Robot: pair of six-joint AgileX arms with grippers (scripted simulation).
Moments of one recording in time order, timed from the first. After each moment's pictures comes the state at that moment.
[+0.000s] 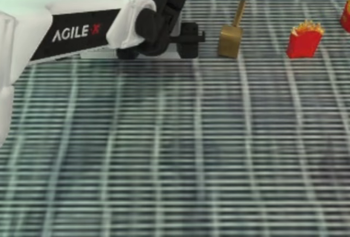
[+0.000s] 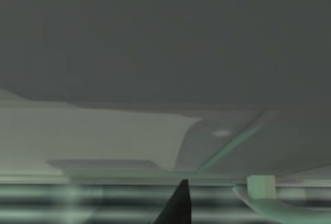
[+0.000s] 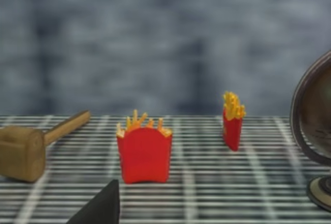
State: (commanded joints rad) left arm -0.53 2.19 1.66 -0.39 -0.32 -0.44; right arm 0.00 0.00 0.00 0.00 0.00 0.00
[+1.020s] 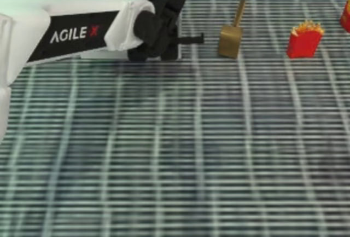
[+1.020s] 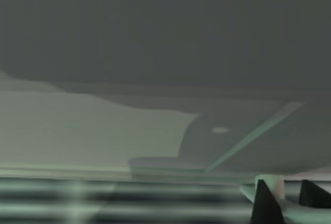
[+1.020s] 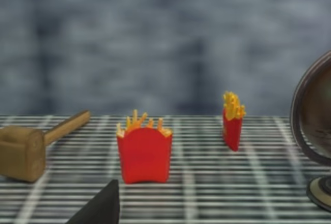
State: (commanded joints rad) left arm -0.56 2.14 1.58 -0.39 -0.32 -0.45; right arm 0.00 0.00 0.00 0.00 0.00 0.00
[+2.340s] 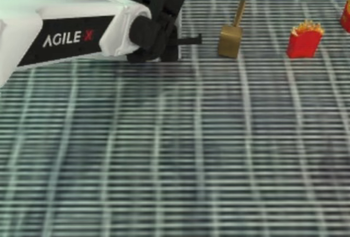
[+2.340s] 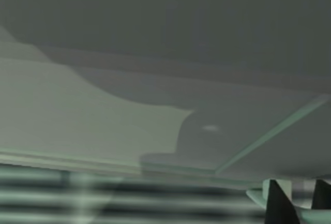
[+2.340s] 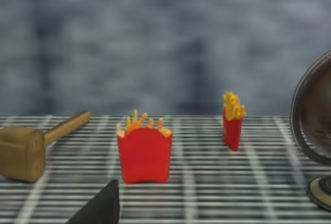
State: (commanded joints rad) left arm -0.56 2.10 1.51 -0.35 -0.34 -0.46; right arm 0.00 0.00 0.00 0.00 0.00 0.00
